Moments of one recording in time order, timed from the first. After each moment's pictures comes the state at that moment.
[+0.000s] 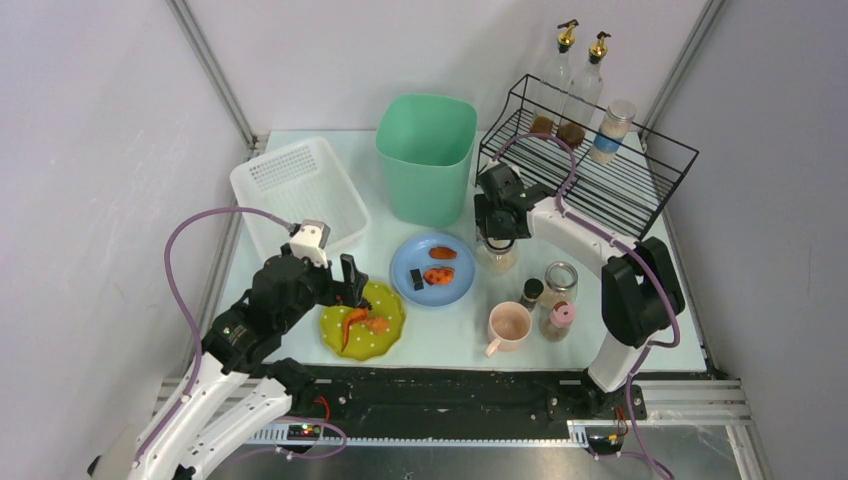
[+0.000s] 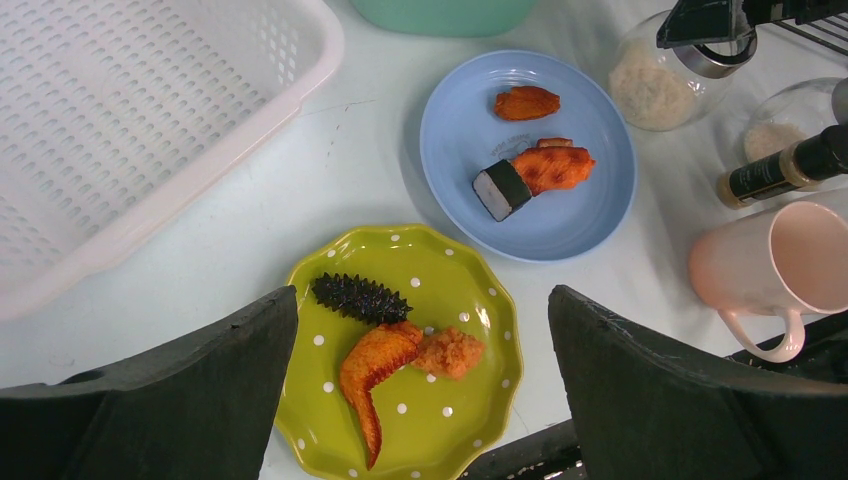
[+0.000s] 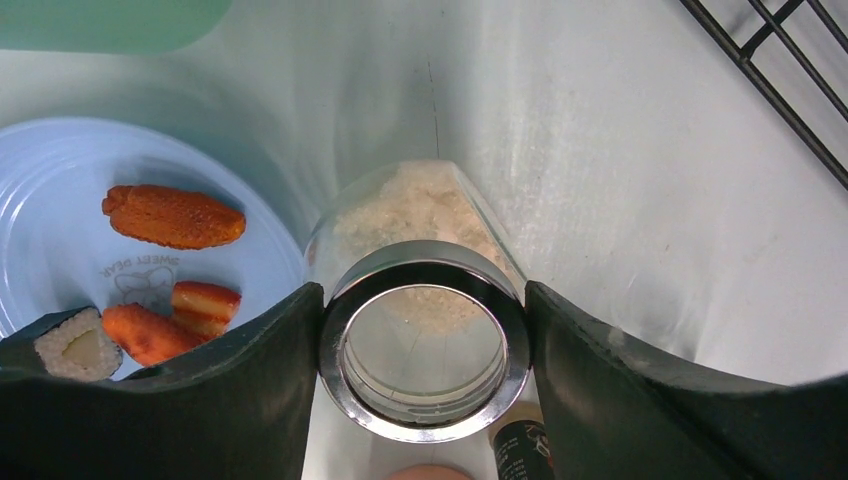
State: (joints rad) left arm -0.60 0.55 0.75 -0.67 -0.18 -0.30; right arm 0.55 1.73 1.34 -0.65 0.25 0.41
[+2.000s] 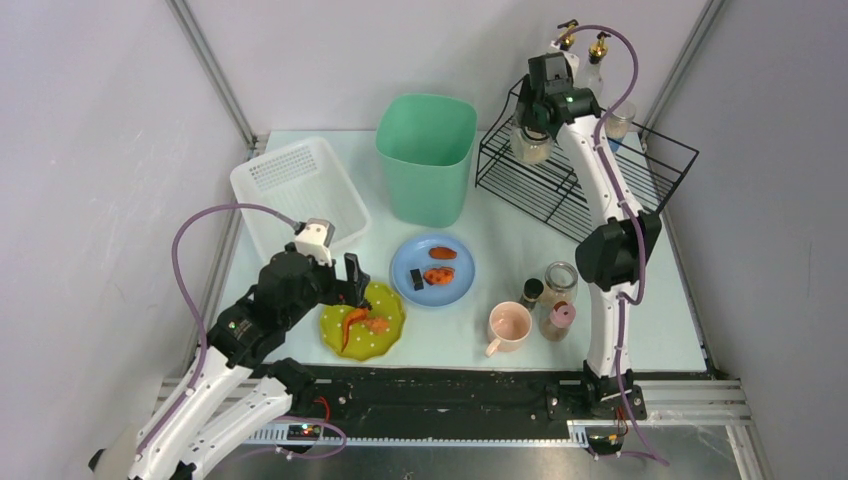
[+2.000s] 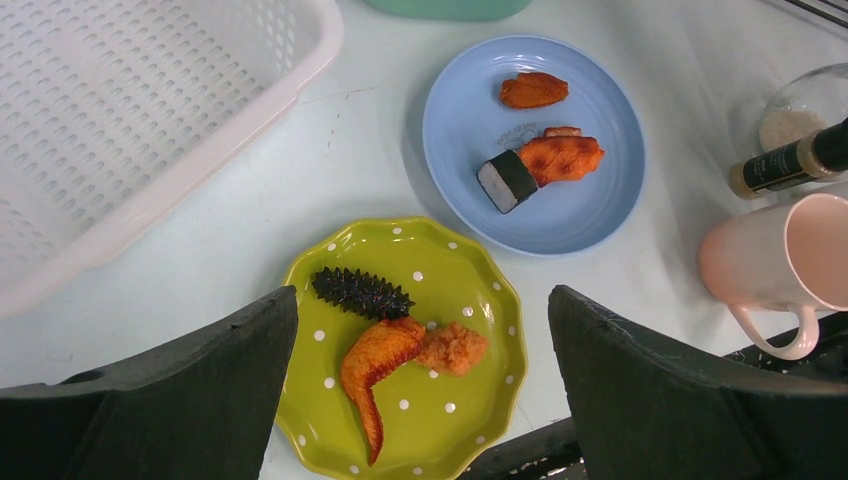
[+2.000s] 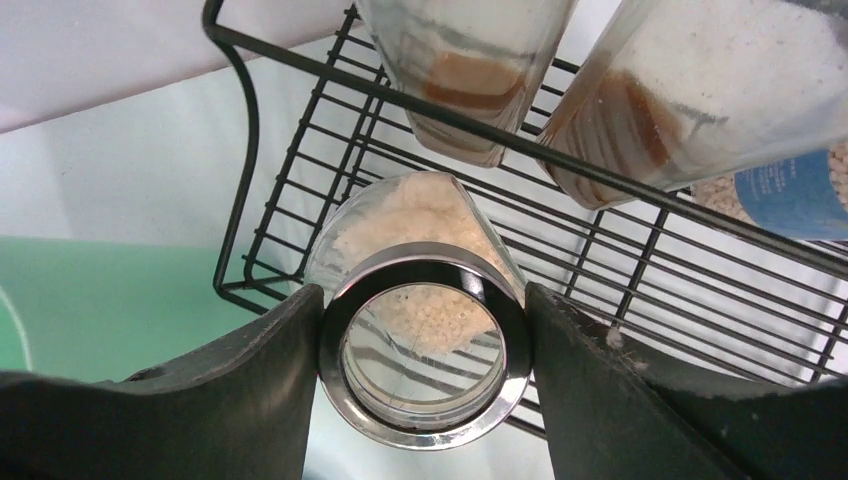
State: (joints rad) left arm -0.60 0.59 0.75 -0.67 -0.18 -0.29; right arm 0.28 2.13 2.38 -0.94 0.37 0.39
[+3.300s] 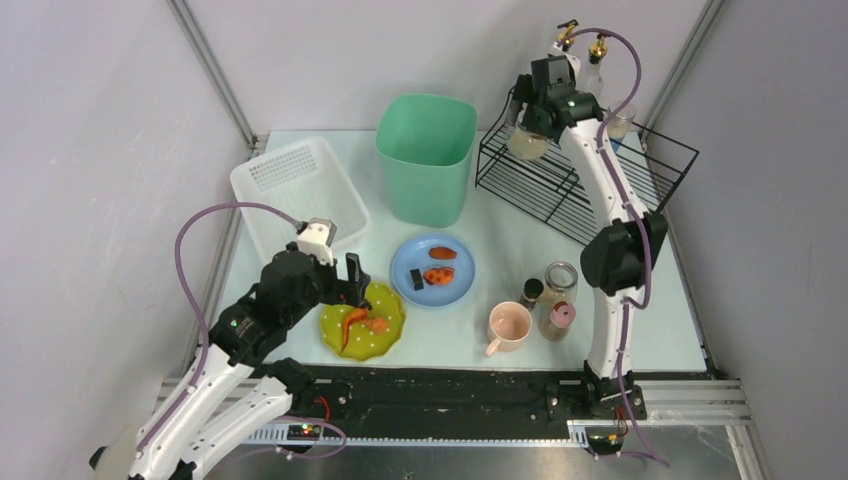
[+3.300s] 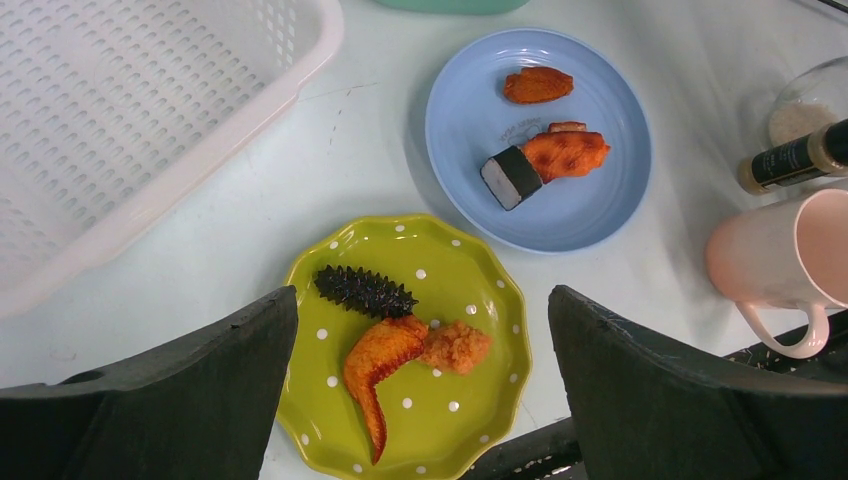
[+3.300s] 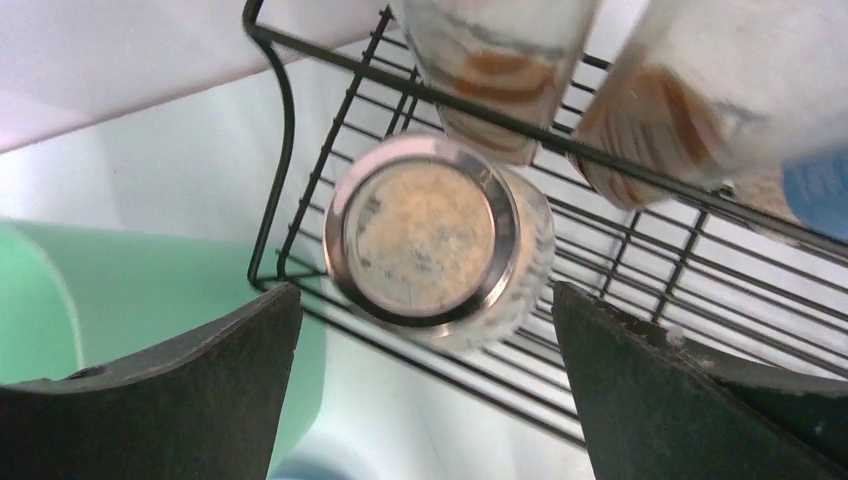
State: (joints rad) left arm -0.60 0.60 0.75 -0.67 -0.18 -0.29; right arm 0.26 2.13 2.34 -0.86 0.30 0.43
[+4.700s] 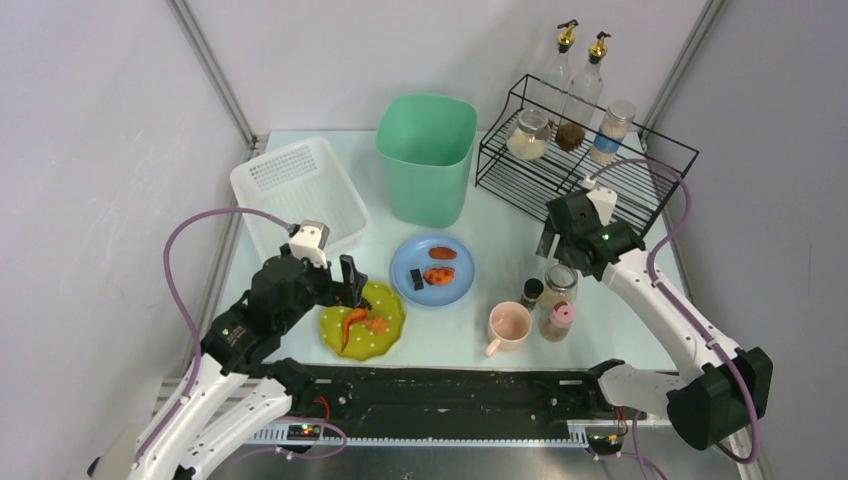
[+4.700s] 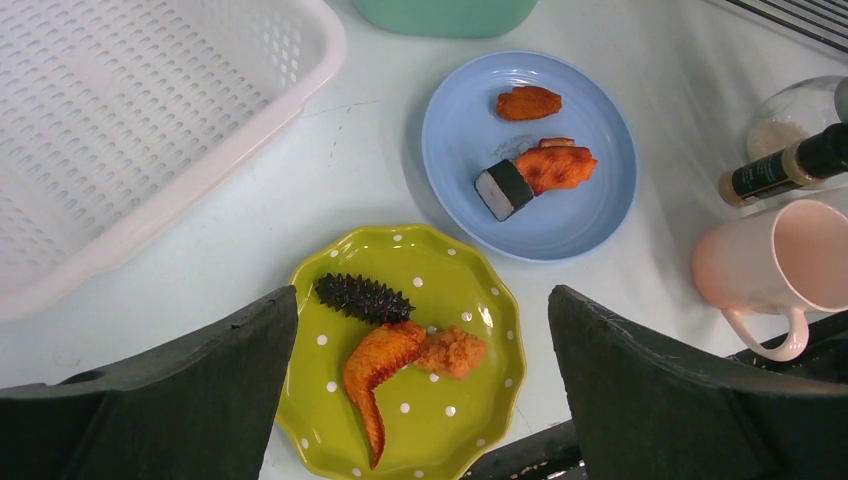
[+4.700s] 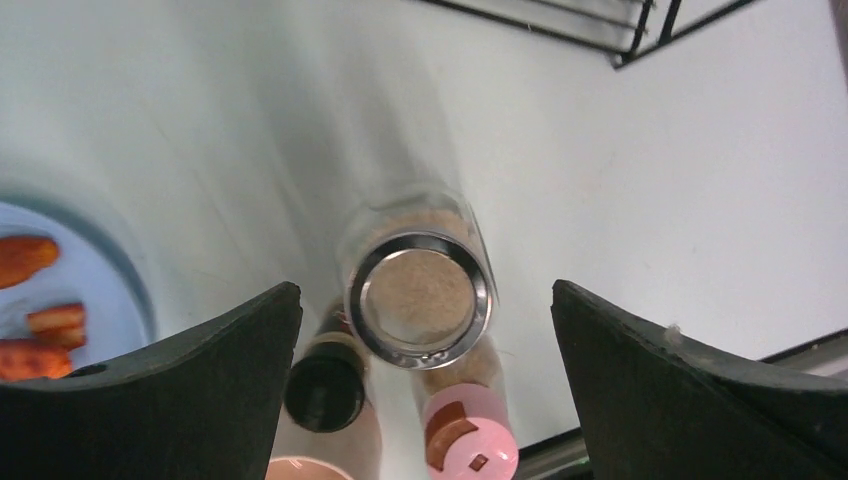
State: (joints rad) left arm -0.60 0.55 0.75 -0.67 -0.18 -0.29; right arm 0.45 1.16 1.09 -0.92 0.54 0.66
